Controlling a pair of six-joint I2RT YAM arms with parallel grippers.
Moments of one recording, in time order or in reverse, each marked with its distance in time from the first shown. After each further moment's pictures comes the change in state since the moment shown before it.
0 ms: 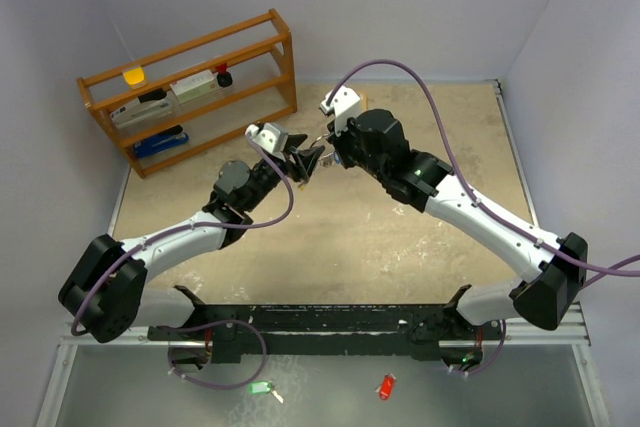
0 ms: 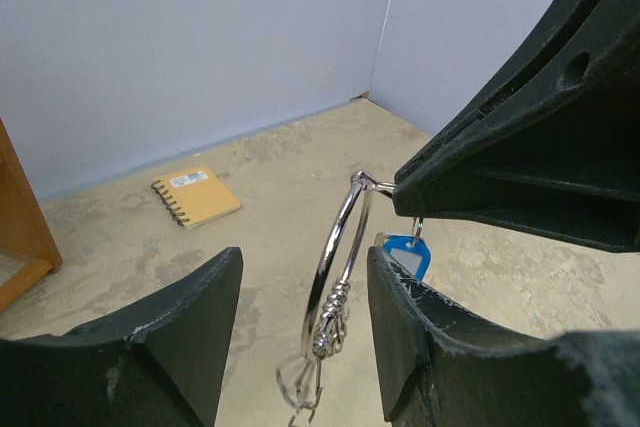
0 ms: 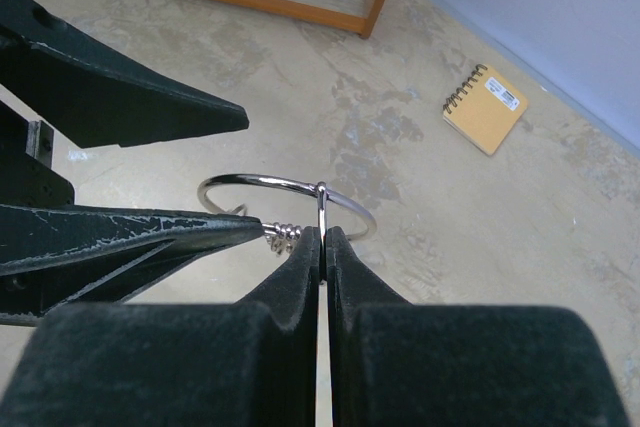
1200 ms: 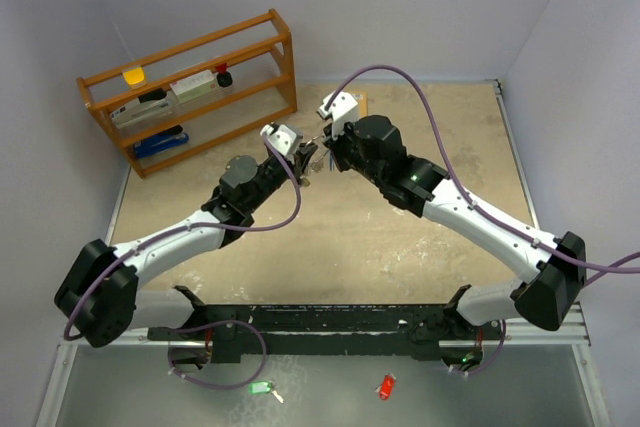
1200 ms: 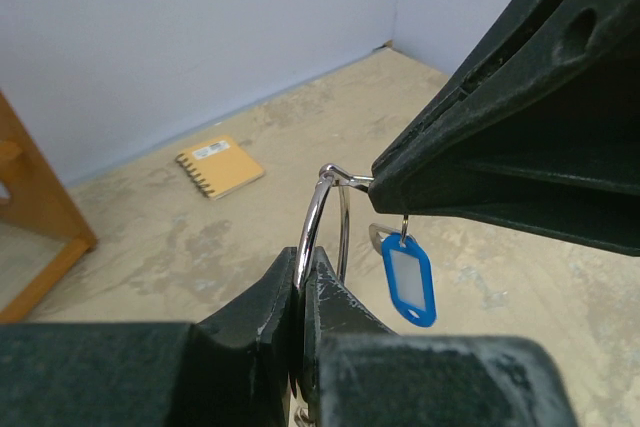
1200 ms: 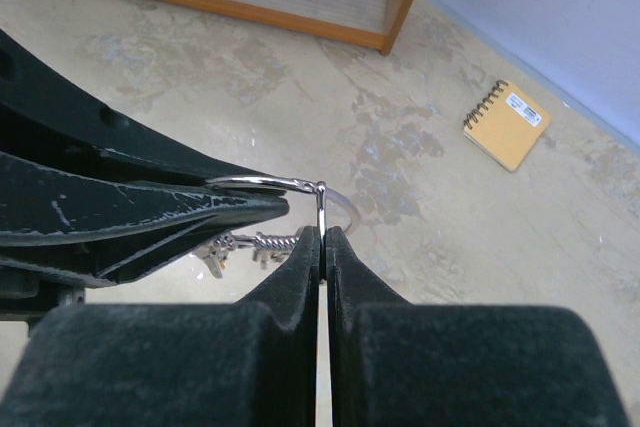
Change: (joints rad) left arm -0.028 -0.017 0.054 -0.182 -0.041 0.129; right arm 0.015 -0.004 -0.046 0.076 -0.015 0.019
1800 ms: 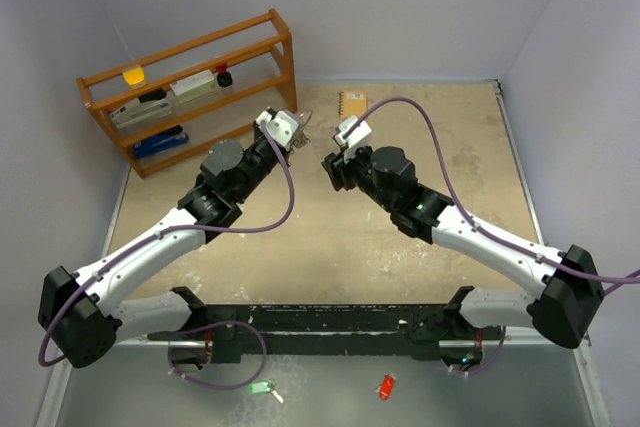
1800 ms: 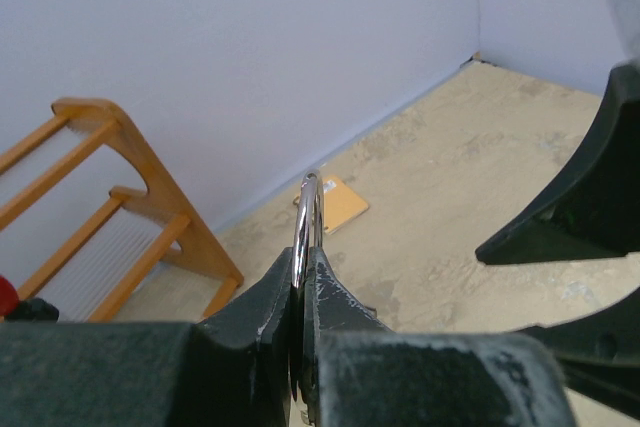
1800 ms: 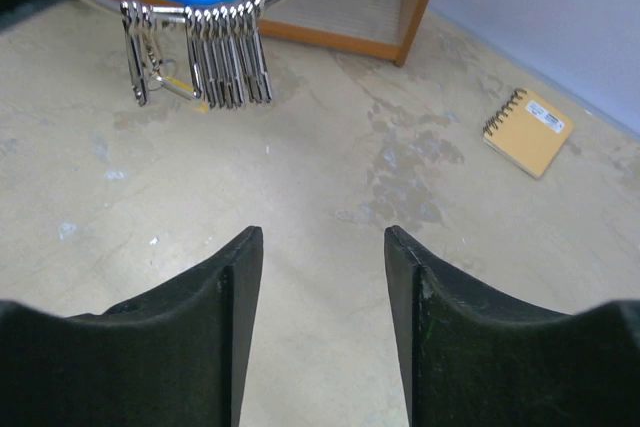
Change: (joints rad) left arm -0.029 -0.151 0.206 -0.328 -0.105 0.288; right arm 0.010 -0.131 -0.336 0.343 -0.032 0.016
